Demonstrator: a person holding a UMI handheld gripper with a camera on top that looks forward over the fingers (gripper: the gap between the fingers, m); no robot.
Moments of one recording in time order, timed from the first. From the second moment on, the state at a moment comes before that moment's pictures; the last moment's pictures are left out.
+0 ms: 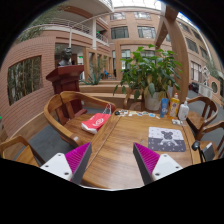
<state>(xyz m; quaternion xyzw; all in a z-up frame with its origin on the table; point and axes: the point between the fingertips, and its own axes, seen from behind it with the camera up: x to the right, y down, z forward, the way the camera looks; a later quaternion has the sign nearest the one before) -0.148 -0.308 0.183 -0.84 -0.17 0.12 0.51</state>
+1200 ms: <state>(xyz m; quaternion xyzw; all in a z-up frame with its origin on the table) 0.295 -0.068 -0.001 -0.89 0.08 0.00 0.46</state>
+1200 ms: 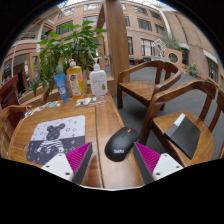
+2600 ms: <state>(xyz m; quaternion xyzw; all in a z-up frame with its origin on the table) 0.110 0.012 0.049 -0.88 -0.03 0.03 0.48</state>
